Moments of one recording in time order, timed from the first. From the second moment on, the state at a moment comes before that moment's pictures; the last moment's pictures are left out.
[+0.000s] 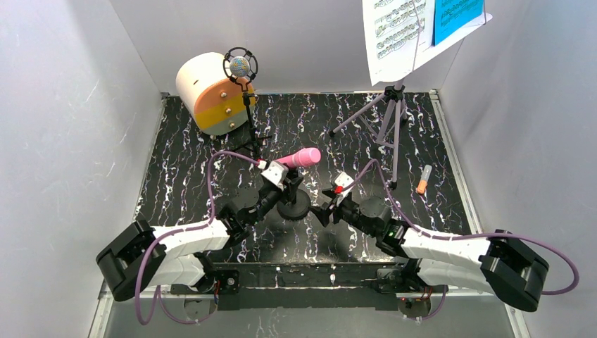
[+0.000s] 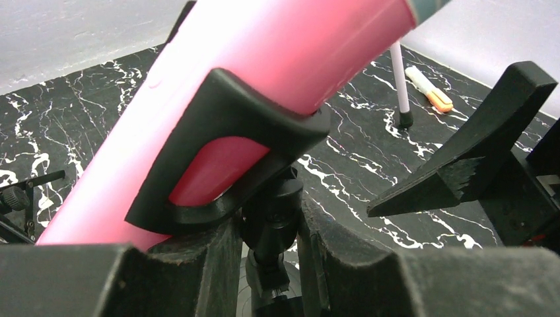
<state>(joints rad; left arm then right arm) -0.89 1.20 0.39 0.82 -0.18 -0.04 1.01 1.06 0.29 0.63 0.07 0.04</state>
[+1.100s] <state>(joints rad) -0.89 1.22 0.32 0.94 -0.23 -0.09 1.01 0.91 0.62 0.06 0.02 0.23</state>
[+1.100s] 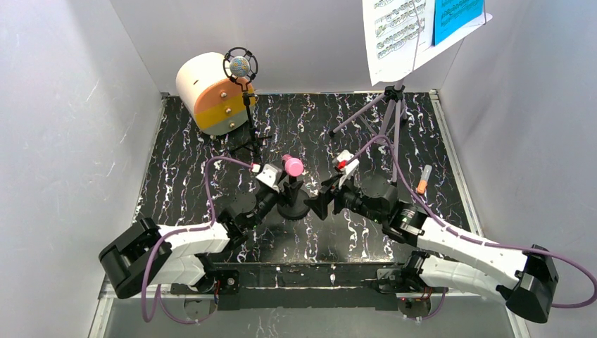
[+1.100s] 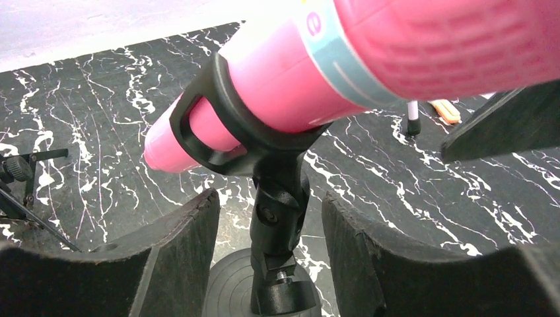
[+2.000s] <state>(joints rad) -0.82 1.23 0.27 1.04 -0.16 -0.21 1.01 1.13 1.07 -0.04 0.00 0.21</state>
